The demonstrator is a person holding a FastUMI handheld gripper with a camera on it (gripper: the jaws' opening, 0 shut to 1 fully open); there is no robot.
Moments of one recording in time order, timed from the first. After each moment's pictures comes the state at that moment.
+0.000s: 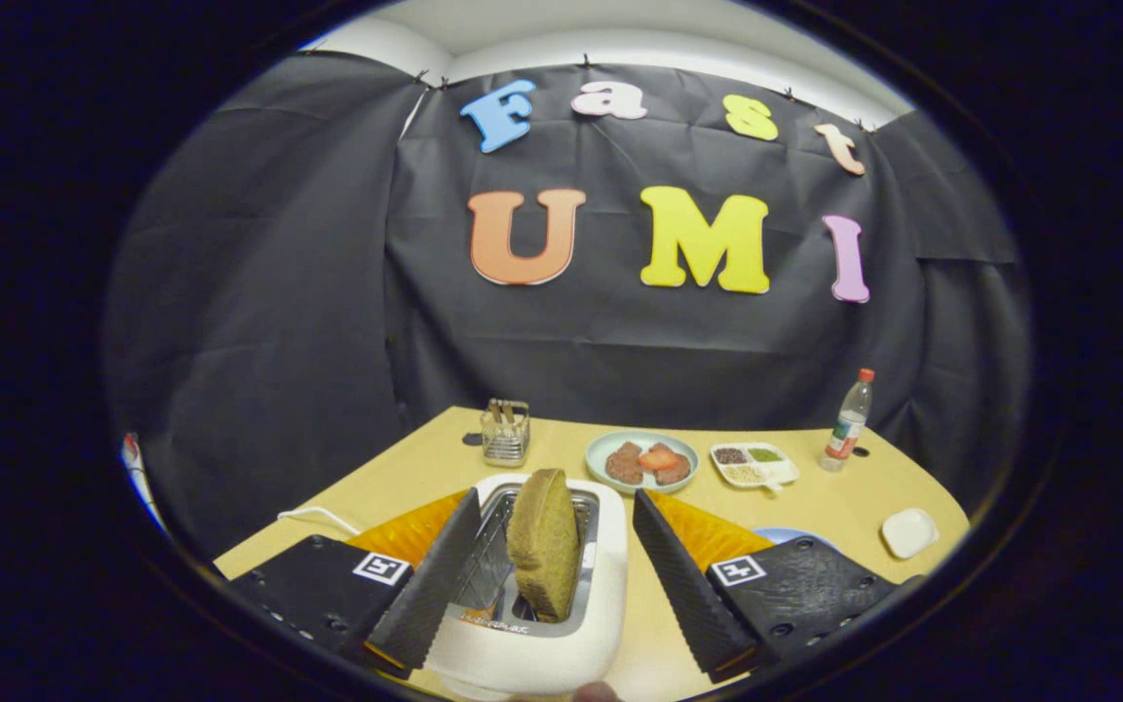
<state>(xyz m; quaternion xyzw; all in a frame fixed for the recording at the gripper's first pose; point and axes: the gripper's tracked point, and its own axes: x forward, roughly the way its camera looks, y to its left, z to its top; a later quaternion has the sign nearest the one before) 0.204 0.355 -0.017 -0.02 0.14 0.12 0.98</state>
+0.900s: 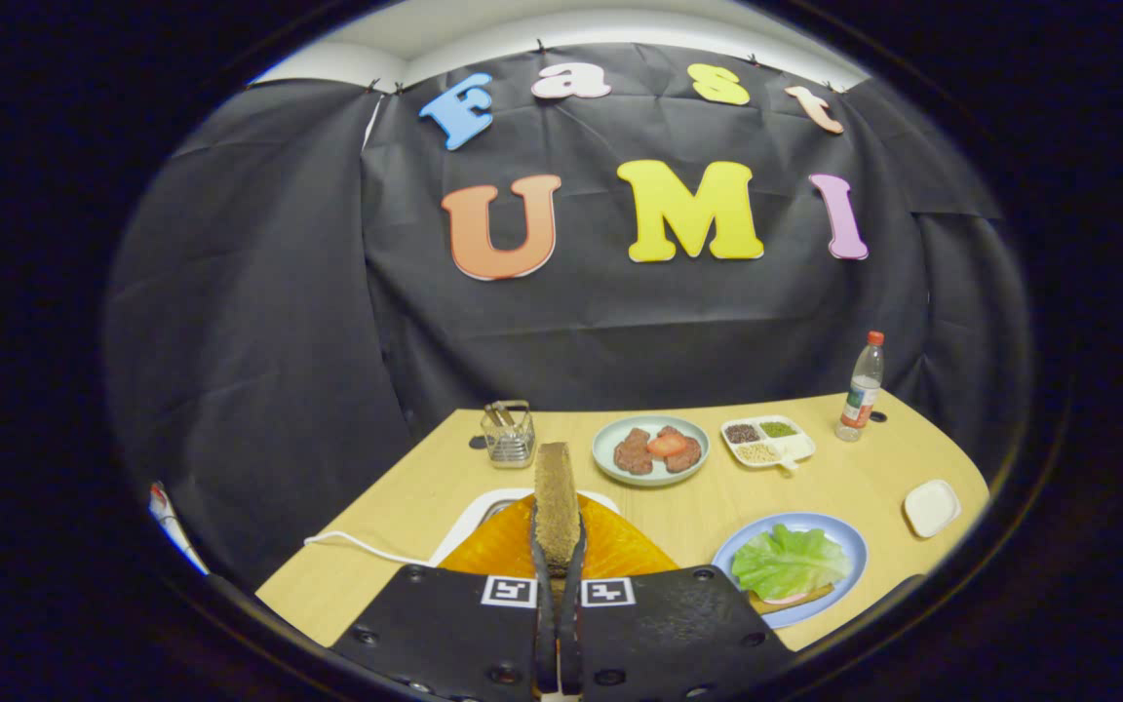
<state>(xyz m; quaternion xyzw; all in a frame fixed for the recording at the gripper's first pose) 0.207 0.333 0.030 0.06 0.15 0.14 0.98</state>
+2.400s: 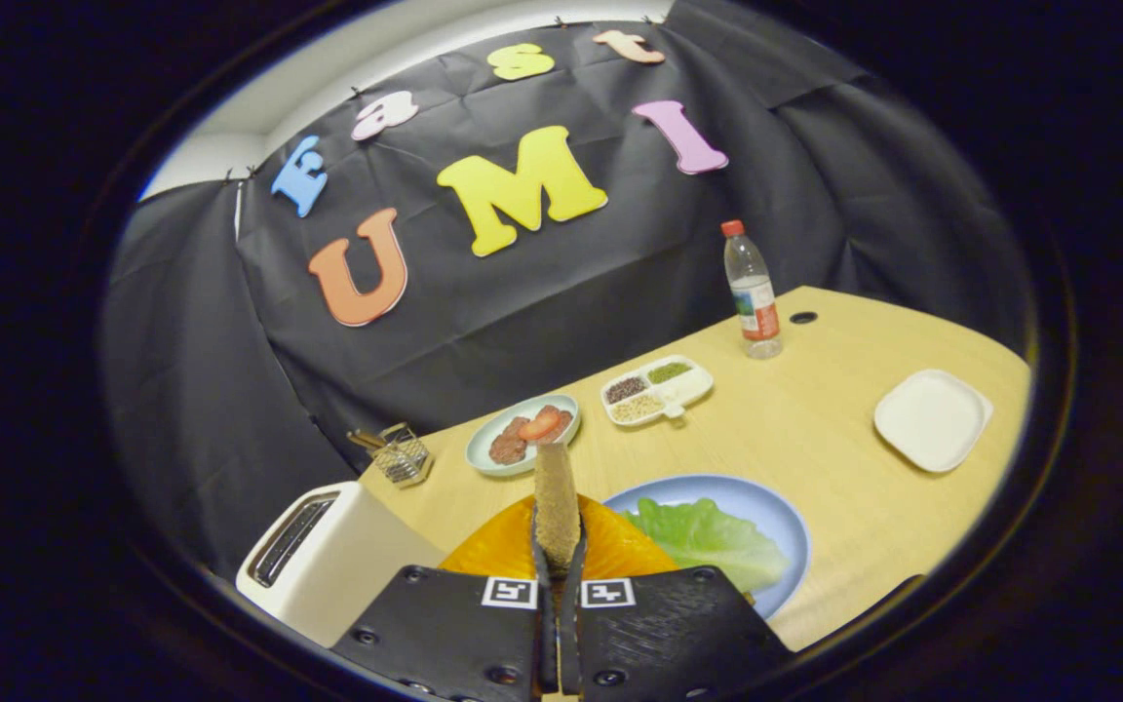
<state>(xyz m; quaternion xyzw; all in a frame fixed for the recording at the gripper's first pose) 0.261 0.155 -0.091 0.23 0.18 0.07 0.95</state>
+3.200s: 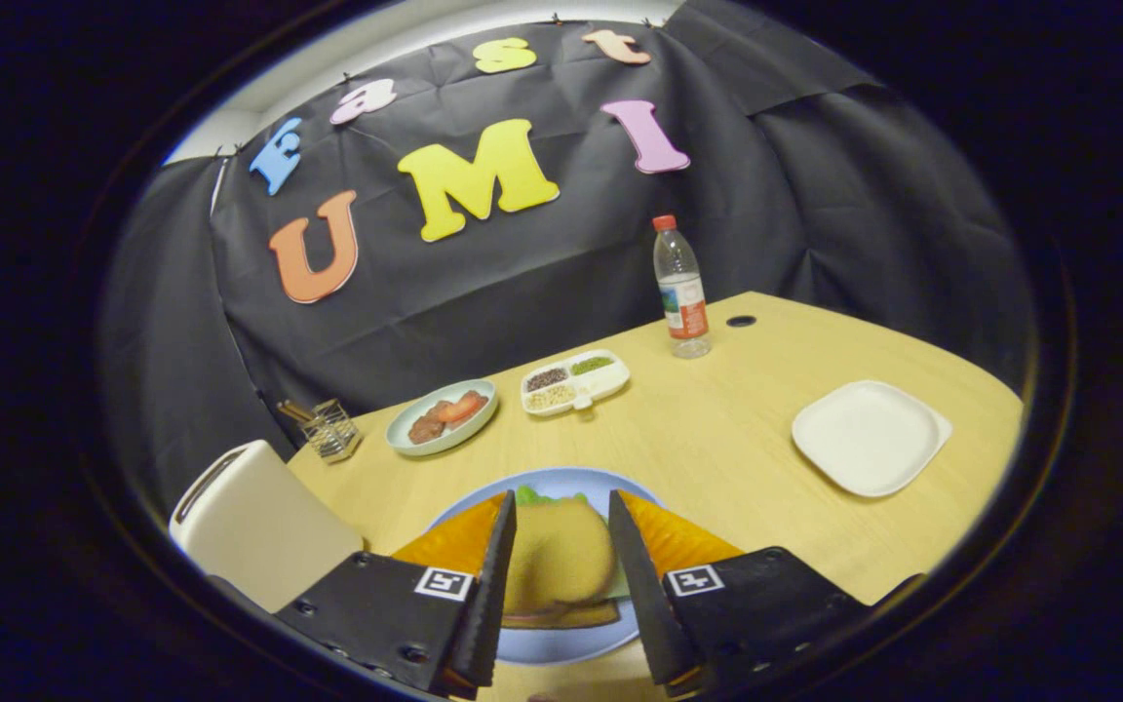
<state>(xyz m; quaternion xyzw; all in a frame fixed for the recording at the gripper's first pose) 0.256 0.075 -0.118 0.16 0.18 0.01 0.97</state>
